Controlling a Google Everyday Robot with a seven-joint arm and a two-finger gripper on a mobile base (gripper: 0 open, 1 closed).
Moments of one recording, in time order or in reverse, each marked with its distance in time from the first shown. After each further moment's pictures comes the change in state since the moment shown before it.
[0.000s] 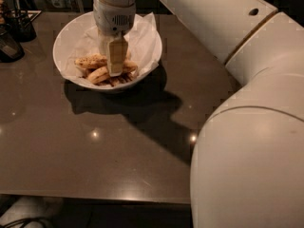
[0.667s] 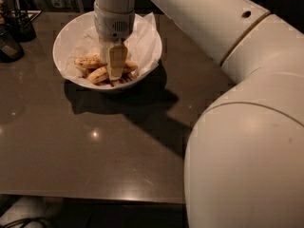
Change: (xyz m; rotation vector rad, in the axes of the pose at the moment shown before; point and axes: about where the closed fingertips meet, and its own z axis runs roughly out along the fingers) arm 0.002 0.001 0.017 -0.039 -0.003 -0.007
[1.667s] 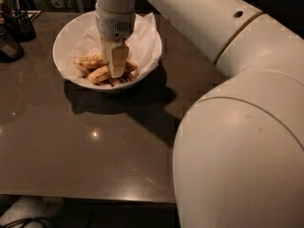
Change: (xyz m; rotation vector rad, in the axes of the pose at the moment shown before) arm 0.009 -0.011 0.006 -0.003 0.016 -0.031
